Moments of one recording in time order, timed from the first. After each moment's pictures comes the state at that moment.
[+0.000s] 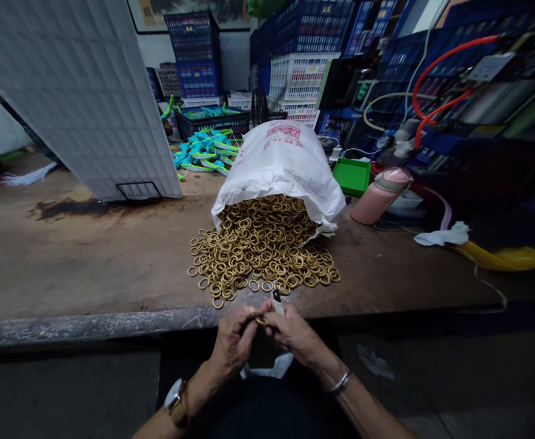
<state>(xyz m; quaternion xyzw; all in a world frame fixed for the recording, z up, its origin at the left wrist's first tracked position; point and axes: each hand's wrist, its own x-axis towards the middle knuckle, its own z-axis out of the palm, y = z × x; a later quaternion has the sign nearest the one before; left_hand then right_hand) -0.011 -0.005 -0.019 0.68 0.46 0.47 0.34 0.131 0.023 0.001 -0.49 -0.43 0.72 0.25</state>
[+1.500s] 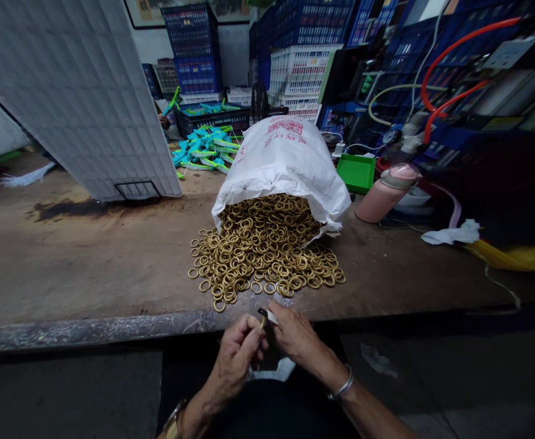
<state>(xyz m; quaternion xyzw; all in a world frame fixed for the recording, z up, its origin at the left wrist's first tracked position) -0.002 -0.020 0.001 0.41 0.46 0.44 0.65 0.137 0.027 -0.011 -0.53 -0.80 0.28 0.09</state>
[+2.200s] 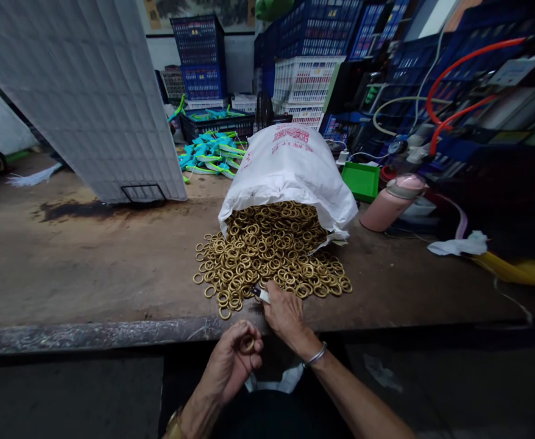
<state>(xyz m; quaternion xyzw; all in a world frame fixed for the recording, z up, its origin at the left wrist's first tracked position) -0.019 -0.011 -0.013 0.07 0.36 0.50 0.78 0.102 0.064 -0.015 -0.64 -0.76 0.11 0.07</state>
